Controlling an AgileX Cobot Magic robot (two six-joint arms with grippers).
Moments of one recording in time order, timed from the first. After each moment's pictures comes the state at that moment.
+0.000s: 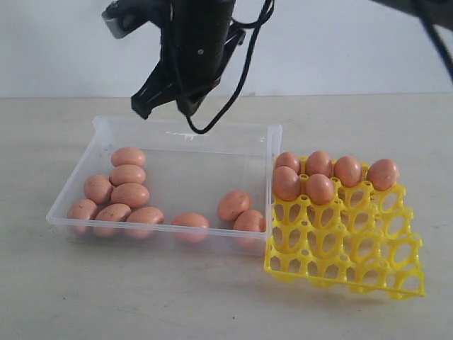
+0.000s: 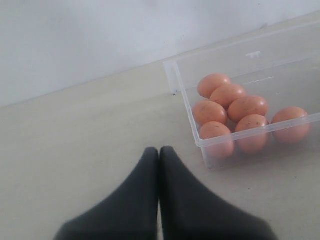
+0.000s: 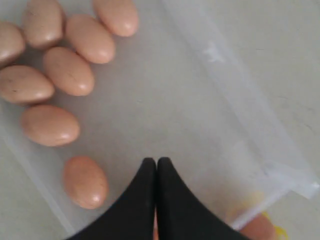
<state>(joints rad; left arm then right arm) -0.10 0.00 0.00 0.10 0.32 0.13 0.74 2.11 -2.09 -0.05 1.20 -0.18</state>
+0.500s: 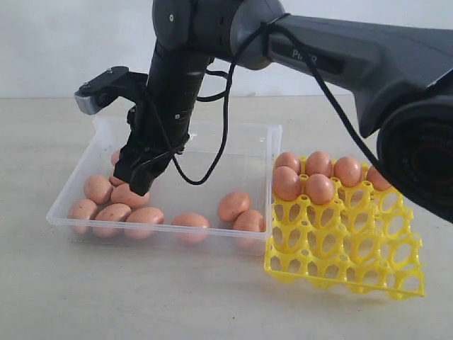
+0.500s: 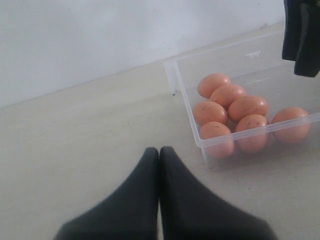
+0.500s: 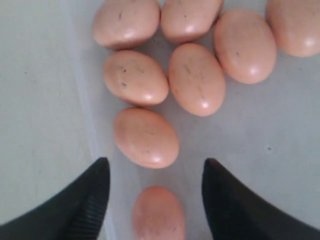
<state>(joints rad) -0.10 0.00 0.00 0.10 0.32 0.13 0.74 2.31 -2.13 0.30 1.22 -0.58</state>
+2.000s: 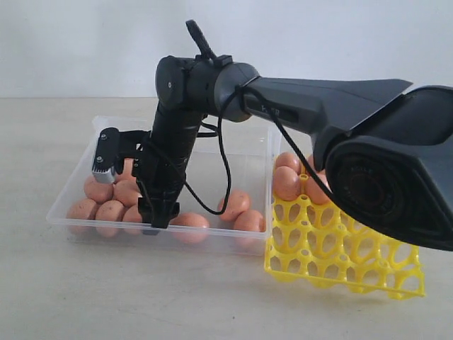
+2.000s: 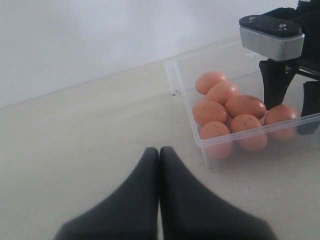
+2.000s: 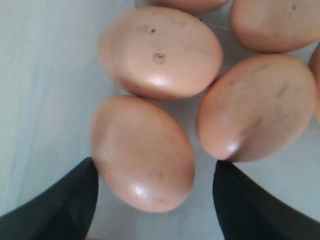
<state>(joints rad) -0.10 0.00 0.00 0.10 0.32 0.13 0.73 2.47 -2.13 0.35 1.12 -1.10</state>
